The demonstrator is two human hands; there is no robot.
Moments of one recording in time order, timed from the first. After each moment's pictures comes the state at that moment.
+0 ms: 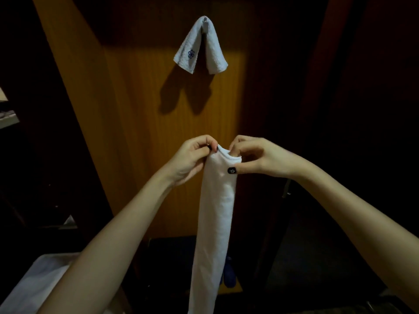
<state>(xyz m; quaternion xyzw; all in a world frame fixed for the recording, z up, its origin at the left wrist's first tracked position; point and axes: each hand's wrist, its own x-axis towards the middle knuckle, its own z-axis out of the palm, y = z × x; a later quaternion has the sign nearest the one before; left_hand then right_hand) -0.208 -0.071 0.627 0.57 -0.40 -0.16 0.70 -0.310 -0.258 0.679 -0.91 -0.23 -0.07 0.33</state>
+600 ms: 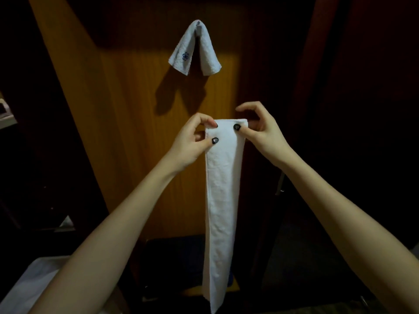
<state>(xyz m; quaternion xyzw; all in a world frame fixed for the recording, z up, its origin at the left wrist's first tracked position) -0.225 -0.078 0.658 0.68 -0.42 0.07 0.60 -0.299 -0.259 0.682 -0.78 -0.17 -0.28 0.53</state>
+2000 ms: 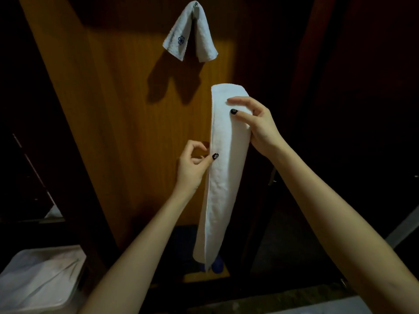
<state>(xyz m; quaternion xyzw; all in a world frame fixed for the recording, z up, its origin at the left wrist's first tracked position) -0.243 -0.096 0.566 0.64 -0.28 0.12 0.70 -0.271 -0.261 0.665 -0.72 -0.13 -0.26 0.63</state>
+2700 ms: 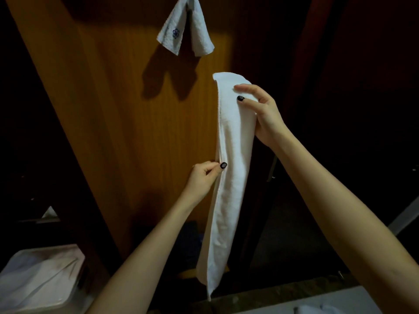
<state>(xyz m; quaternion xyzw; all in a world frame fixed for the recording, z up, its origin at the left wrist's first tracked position) -0.246 -0.113 0.544 0.70 -0.33 0.01 0.63 -0.263 -0.278 0.674 -0.69 -0.12 -0.27 0.67</state>
